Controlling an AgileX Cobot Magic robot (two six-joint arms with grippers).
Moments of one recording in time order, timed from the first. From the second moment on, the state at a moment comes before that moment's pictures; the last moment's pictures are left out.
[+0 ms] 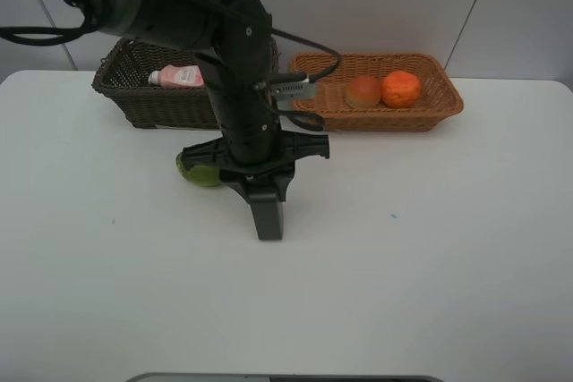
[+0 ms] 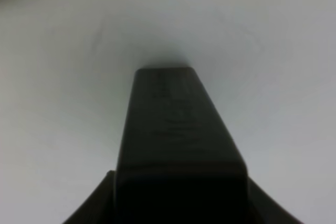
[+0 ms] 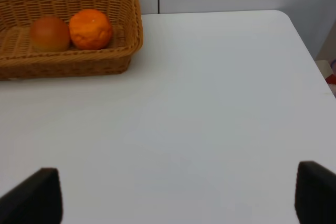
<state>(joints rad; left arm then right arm) -0.76 2.01 -1.33 -0.12 0.84 -0.71 -0.08 0.00 -0.52 -0.08 1.06 0.04</state>
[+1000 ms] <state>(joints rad) -0.76 2.01 -1.33 -0.09 0.88 -0.74 -0.08 0.00 -0.52 -0.09 1.06 0.04</state>
